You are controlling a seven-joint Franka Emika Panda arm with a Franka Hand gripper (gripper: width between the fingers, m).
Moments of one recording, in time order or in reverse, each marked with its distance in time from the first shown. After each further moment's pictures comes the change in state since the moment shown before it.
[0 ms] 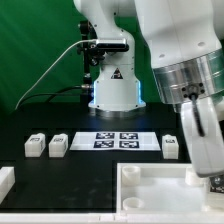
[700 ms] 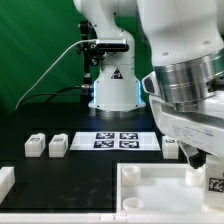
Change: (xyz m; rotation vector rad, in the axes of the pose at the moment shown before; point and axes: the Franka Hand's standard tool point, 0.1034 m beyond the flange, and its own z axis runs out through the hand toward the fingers) arm 0.002 0.000 -0.003 -0.082 0.030 -0.817
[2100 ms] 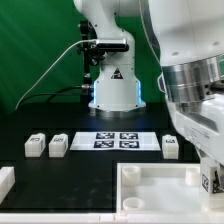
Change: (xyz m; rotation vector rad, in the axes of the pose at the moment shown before) arm -0.008 -0.002 0.008 0.066 0.011 0.628
